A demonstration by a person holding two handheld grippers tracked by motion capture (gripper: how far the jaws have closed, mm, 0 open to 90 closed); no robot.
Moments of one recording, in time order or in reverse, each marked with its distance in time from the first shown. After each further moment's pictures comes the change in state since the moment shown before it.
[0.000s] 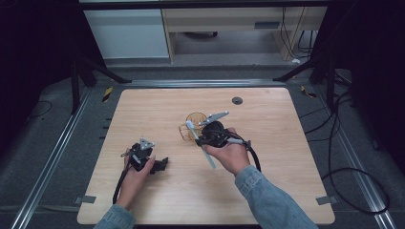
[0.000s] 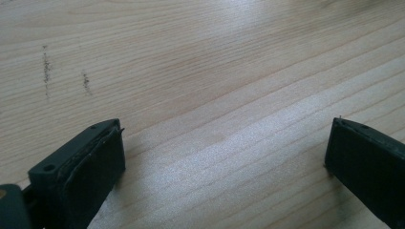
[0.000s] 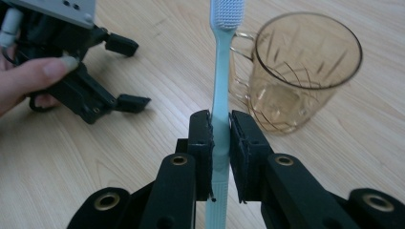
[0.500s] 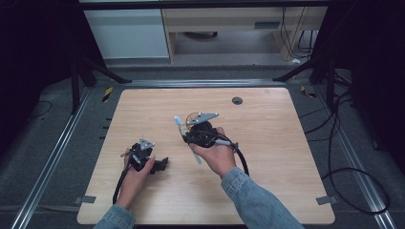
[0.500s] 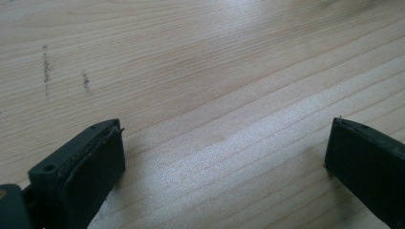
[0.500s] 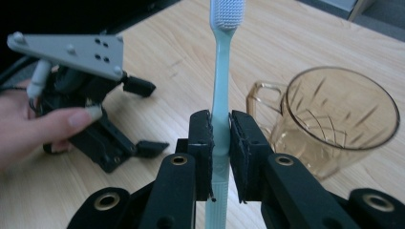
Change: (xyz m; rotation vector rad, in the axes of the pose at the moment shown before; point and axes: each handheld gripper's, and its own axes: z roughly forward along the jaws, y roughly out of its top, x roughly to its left) left arm 0.000 0.000 0.000 -0.005 0.000 -0.004; right arm 0.022 0.015 0.017 -0.130 0.003 -0.008
